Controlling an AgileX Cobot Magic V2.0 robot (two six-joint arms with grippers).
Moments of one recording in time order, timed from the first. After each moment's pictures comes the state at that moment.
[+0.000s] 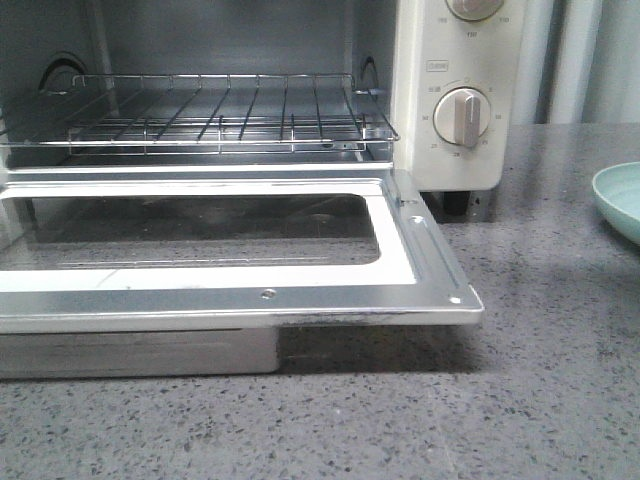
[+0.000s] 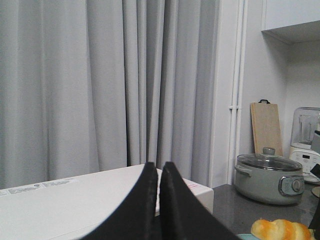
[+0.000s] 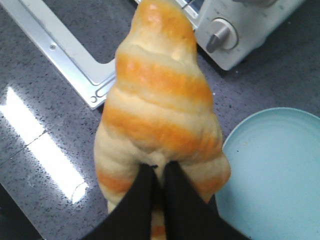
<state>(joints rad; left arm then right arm) -0.43 0.34 -0.61 1.61 -0.22 -1.66 0.60 0.90 -1.17 0.03 1.27 -0.34</state>
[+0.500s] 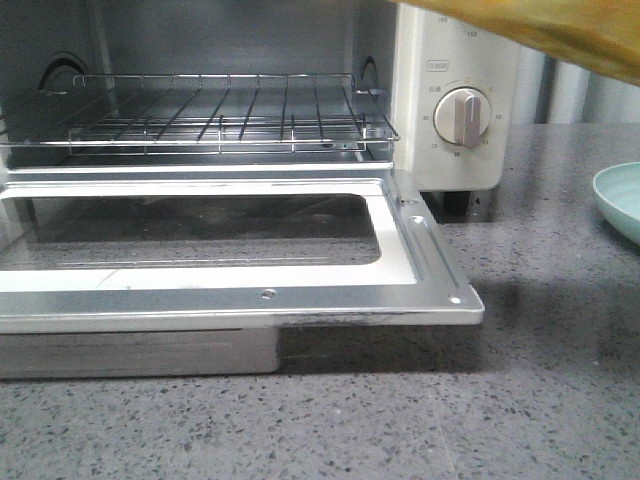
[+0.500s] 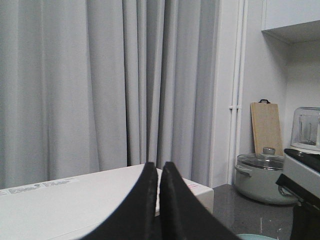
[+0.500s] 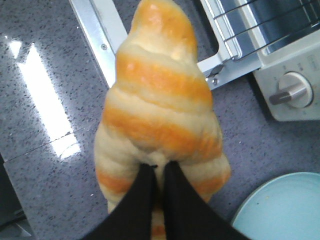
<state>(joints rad) -0.43 0.34 -0.61 1.61 -0.22 -1.66 0.83 1.13 -1.28 -0.06 1.27 -0.35</state>
